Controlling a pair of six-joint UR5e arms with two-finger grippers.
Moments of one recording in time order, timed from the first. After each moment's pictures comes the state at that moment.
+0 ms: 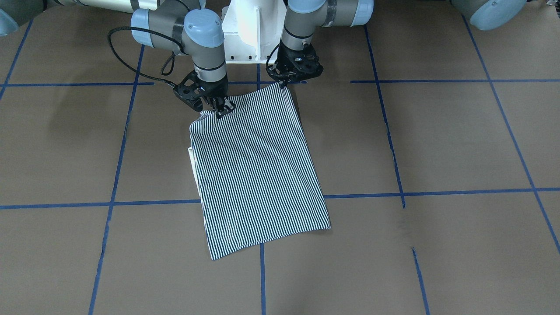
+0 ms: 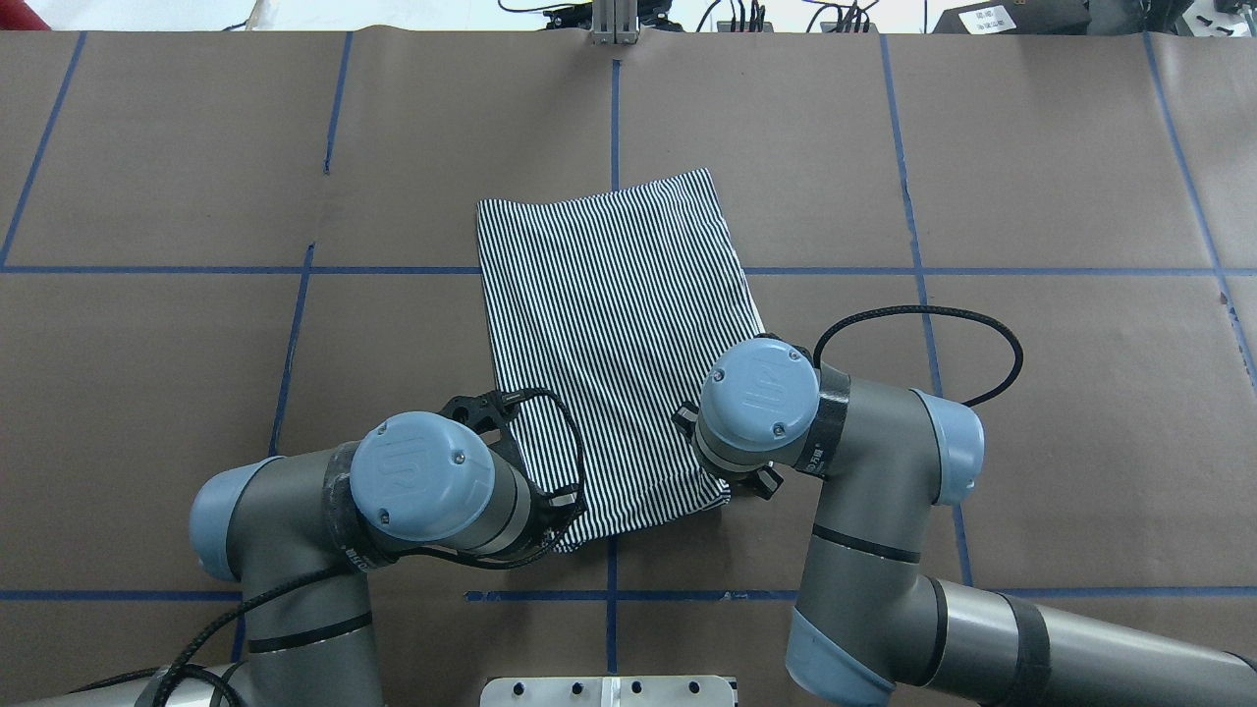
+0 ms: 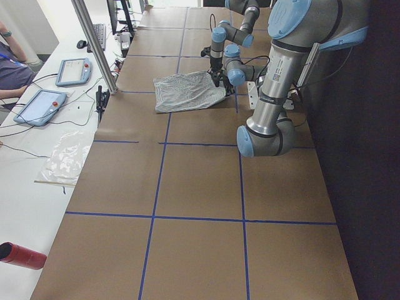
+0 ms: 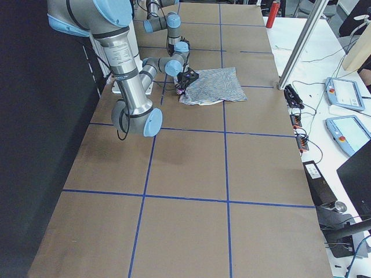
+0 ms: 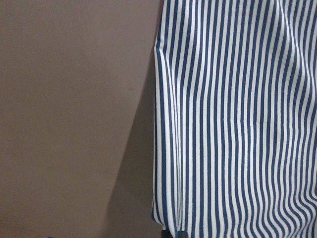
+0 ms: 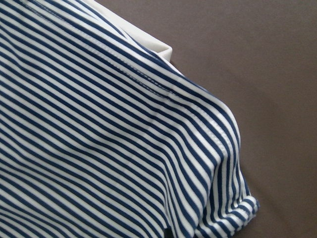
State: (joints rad) left arm -0.28 -2.10 -1.90 -1.63 -1.79 -1.76; right arm 0.38 -1.03 1.79 -1.61 1.77 2.04
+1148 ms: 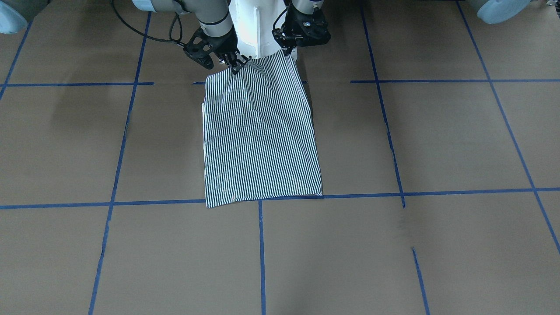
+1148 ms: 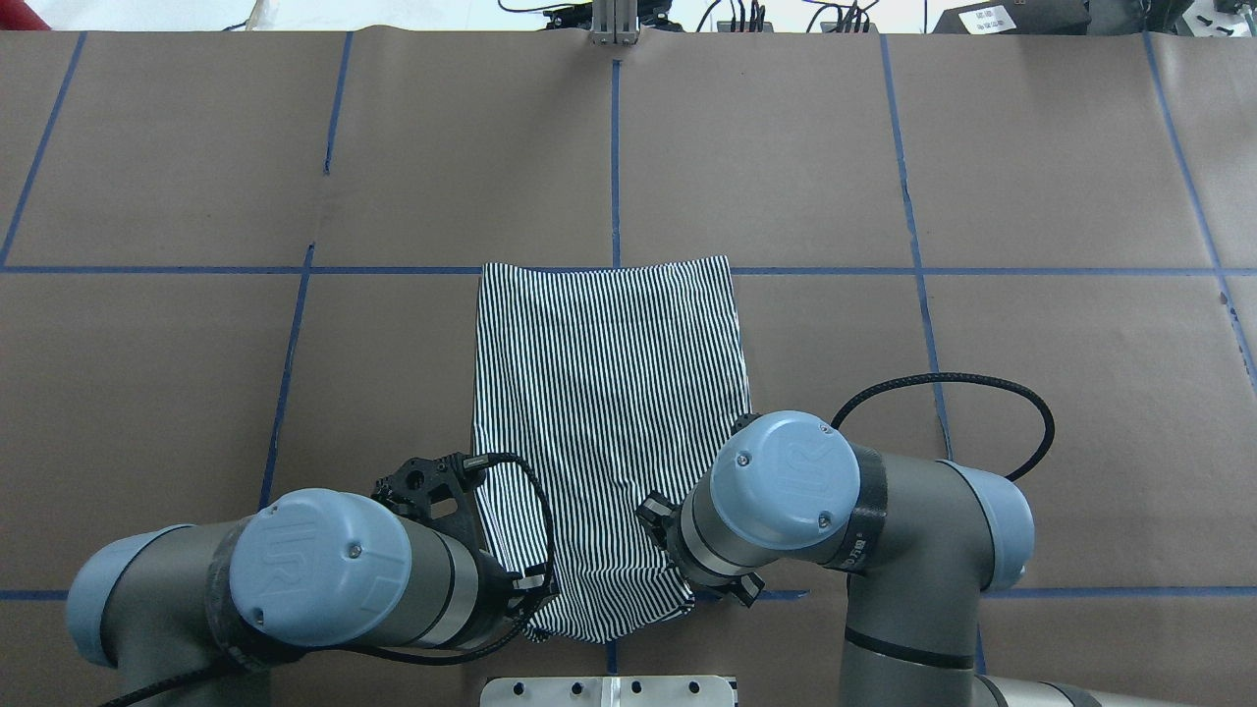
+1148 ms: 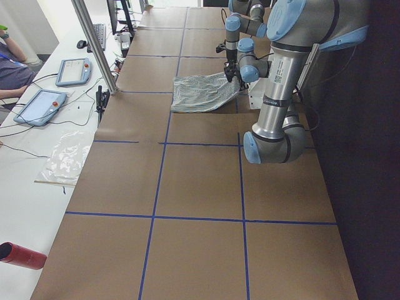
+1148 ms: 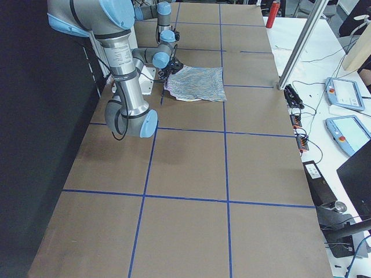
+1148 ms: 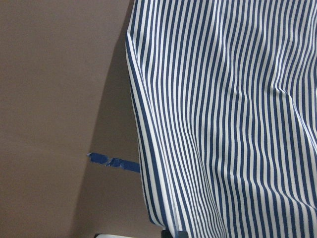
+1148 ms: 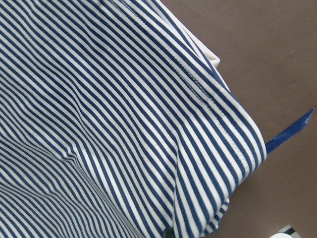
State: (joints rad) left arm -0.20 -2.01 -2.11 -1.58 -1.79 -1.76; right arm 0.27 -1.07 1.98 -1.61 1.85 2.10
